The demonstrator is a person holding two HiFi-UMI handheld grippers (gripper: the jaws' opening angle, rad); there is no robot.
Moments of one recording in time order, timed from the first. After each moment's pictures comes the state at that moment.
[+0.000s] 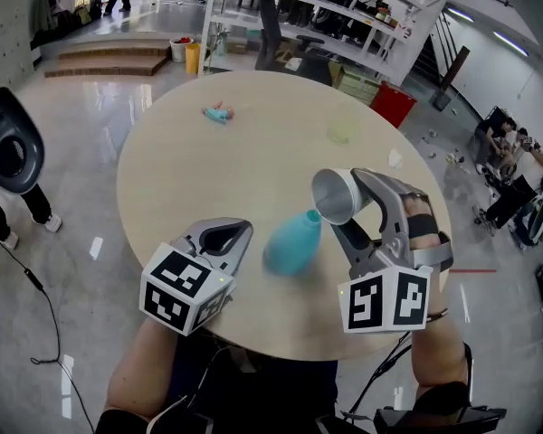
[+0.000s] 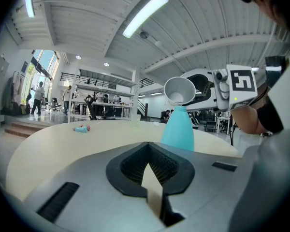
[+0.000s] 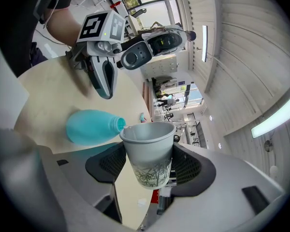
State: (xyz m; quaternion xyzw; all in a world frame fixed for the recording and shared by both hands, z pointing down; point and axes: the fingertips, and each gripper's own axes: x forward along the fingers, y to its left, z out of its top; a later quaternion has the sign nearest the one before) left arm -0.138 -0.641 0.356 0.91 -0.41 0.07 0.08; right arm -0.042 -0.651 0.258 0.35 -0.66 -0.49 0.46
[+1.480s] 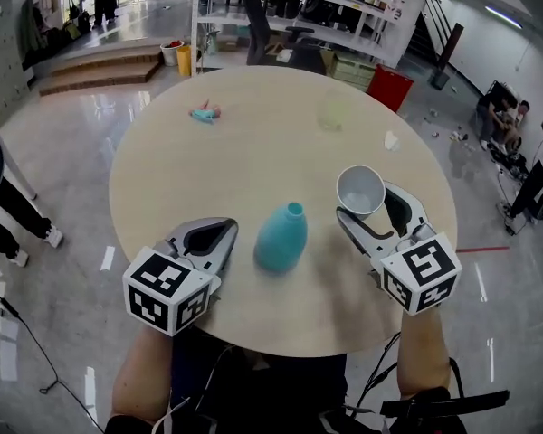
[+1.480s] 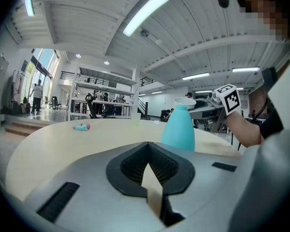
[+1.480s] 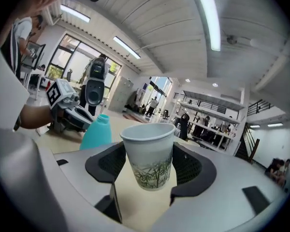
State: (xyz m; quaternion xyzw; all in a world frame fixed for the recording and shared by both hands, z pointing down) left arm -0.140 -0.641 0.360 0.91 -0.41 0.07 0.08; right arm 0.034 -0.667 0.287 0.45 -0.86 -0.13 0.20
